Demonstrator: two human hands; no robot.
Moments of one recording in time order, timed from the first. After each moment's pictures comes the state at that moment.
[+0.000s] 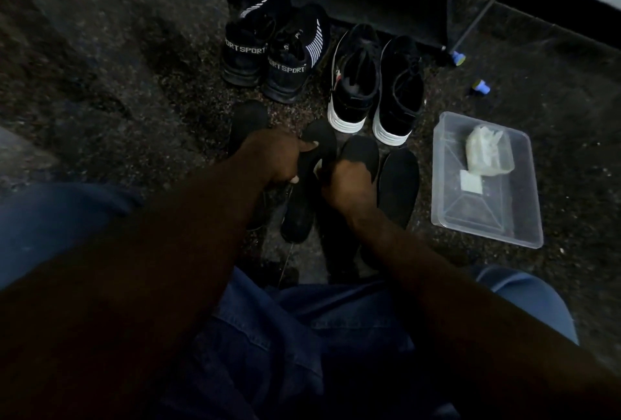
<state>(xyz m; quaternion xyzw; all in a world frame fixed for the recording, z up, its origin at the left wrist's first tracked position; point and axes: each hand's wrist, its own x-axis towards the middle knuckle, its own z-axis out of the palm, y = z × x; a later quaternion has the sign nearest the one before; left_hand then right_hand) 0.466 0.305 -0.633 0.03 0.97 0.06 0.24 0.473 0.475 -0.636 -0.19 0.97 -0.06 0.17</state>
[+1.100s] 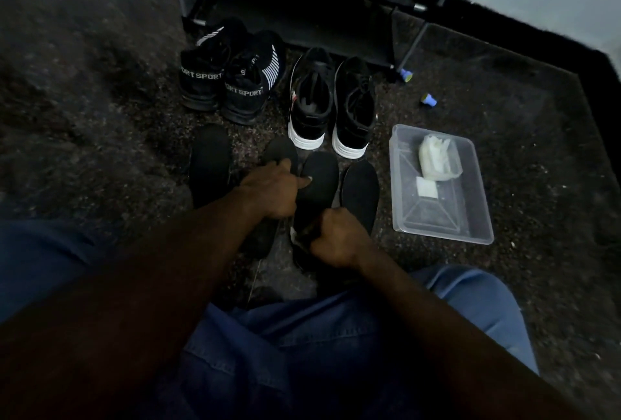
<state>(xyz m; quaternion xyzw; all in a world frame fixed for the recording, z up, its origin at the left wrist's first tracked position) 0.469 0.365 -0.645 0.09 0.97 0.07 0.23 0.504 0.545 -0.647 -0.23 0.93 -0.15 0.22</state>
